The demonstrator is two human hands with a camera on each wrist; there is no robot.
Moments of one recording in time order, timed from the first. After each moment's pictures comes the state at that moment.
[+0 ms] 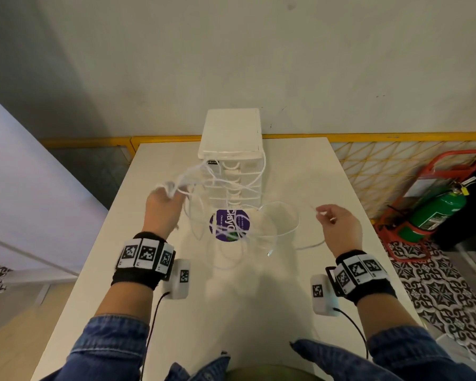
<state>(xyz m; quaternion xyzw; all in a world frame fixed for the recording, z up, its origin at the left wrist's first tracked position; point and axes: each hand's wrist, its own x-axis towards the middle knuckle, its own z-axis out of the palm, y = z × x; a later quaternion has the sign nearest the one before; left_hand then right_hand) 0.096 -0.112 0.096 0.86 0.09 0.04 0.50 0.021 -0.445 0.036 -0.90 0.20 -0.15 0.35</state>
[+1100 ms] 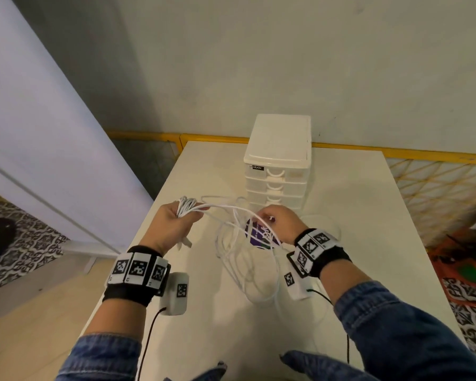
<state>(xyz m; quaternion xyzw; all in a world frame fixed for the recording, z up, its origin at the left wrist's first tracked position) 0.059 -0.051 0.106 0.82 0.08 -0.01 0.56 0.113 -0.299 0.047 -0.91 -0.16 0.08 0.38</state>
